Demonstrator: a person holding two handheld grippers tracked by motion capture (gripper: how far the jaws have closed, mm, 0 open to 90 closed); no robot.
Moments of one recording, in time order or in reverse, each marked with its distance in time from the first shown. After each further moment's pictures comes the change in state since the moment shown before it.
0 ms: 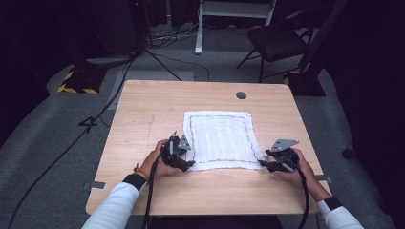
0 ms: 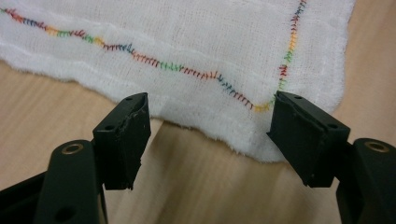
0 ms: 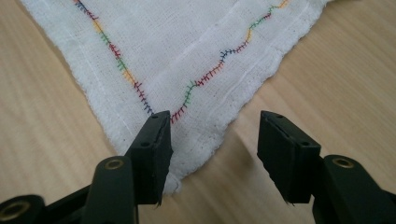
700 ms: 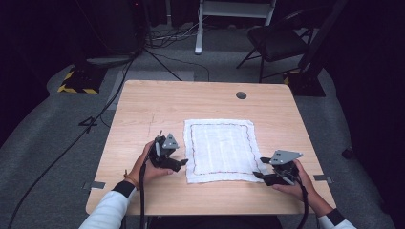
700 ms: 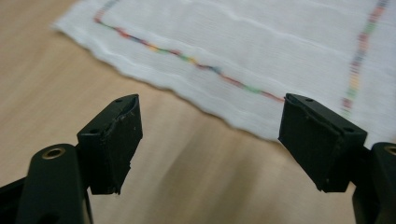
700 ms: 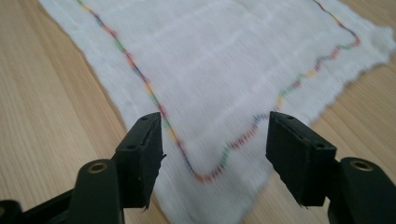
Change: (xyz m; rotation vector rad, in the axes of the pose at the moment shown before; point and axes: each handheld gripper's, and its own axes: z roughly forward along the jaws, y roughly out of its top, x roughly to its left) left arm 0.008 -0.014 -0.029 -0.127 0.092 -0.093; right arm 0.049 0.008 -0.022 -0.134 0.080 -0.063
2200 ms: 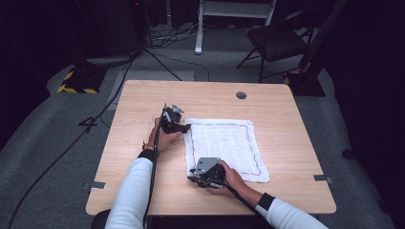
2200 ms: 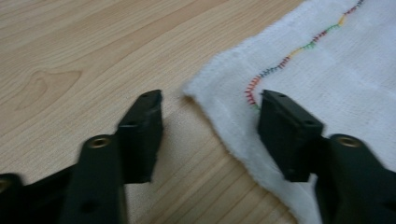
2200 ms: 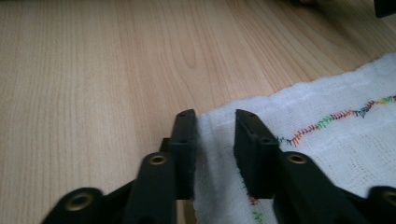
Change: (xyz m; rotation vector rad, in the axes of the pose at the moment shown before) left arm 0.095 0.044 0.083 -0.016 0.119 -0.233; right arm 0.113 0.107 0.135 -0.026 0.193 -0.246
